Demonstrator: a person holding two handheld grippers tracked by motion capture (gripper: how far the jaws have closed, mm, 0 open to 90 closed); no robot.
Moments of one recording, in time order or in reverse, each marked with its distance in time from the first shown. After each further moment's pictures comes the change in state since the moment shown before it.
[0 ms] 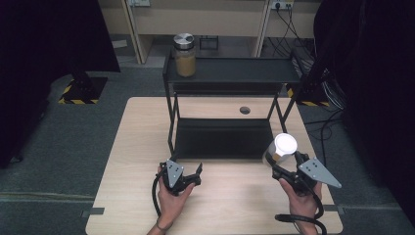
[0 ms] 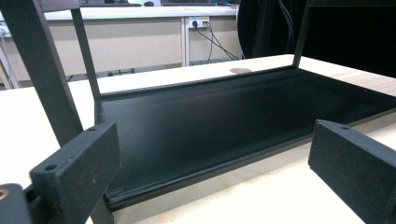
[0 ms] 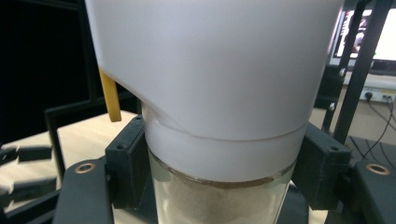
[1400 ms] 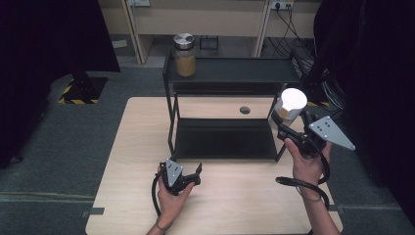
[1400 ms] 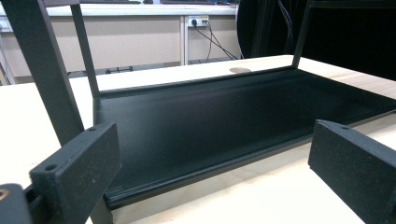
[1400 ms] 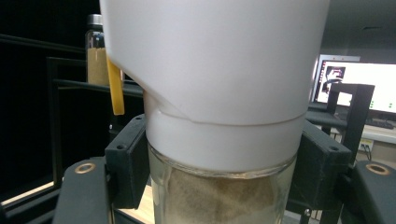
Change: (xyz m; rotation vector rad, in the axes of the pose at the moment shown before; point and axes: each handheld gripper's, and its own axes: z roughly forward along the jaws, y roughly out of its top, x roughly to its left) left arm 0.002 0.001 0.000 0.005 -0.005 -0.013; right arm -0.016 0.078 0.044 -0.128 -0.039 -0.044
